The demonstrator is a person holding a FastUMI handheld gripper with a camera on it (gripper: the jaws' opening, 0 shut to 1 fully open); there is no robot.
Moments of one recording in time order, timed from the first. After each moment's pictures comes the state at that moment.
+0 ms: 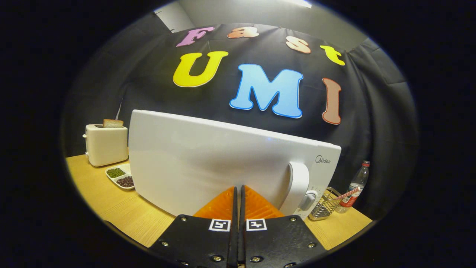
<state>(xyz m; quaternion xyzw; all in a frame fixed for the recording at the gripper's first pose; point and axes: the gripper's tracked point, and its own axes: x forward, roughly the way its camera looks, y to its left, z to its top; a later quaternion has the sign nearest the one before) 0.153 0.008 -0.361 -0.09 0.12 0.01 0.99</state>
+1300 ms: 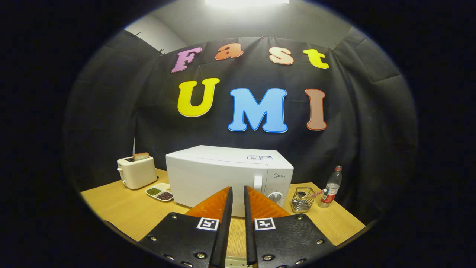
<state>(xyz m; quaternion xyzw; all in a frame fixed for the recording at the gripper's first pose) -0.009 -0.023 -0.213 -0.01 0.11 0.05 0.99</state>
